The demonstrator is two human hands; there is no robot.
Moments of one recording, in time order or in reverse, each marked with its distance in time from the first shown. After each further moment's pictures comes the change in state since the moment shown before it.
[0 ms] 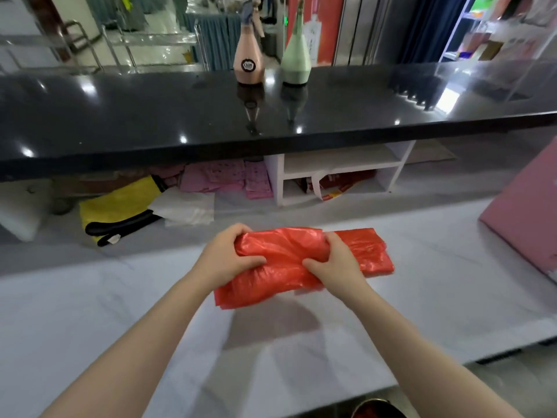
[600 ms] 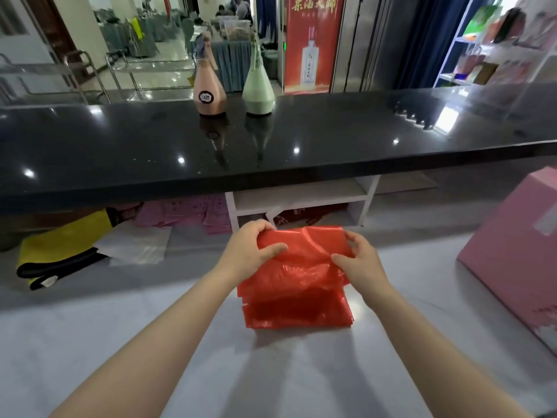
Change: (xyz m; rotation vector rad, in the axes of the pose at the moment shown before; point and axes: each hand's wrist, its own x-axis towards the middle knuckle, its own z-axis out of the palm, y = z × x) left_hand 0.117 0.101 0.090 0.039 0.054 0.121; right_hand 0.110 0.072 -0.124 0.317 0.076 0.109
